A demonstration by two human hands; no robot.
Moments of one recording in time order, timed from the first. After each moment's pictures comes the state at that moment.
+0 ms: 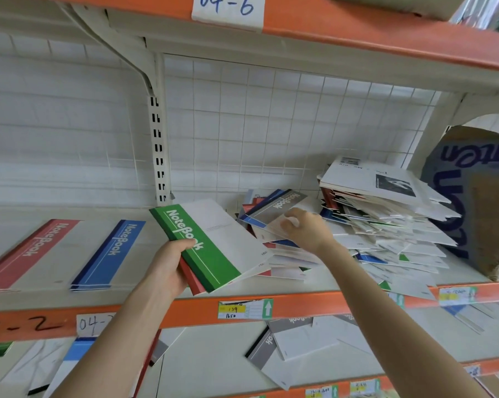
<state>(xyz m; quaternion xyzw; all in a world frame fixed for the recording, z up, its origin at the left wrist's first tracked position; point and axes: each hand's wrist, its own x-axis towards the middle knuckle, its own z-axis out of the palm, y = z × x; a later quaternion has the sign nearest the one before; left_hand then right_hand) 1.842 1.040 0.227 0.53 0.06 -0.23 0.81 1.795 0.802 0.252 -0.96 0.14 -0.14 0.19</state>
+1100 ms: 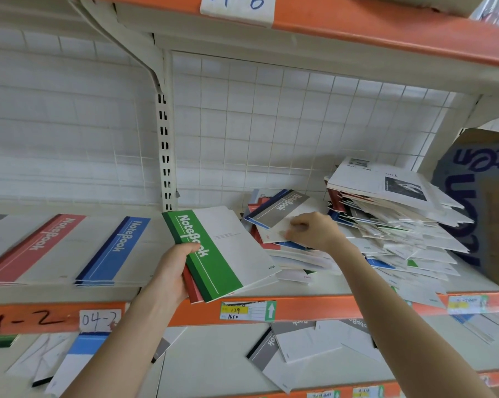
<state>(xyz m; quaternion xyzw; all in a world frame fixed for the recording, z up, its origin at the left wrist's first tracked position) 1.836 1.039 0.223 0.58 0.10 -0.23 0.78 1.802 0.788 0.255 -0.97 0.15 -0.08 0.15</state>
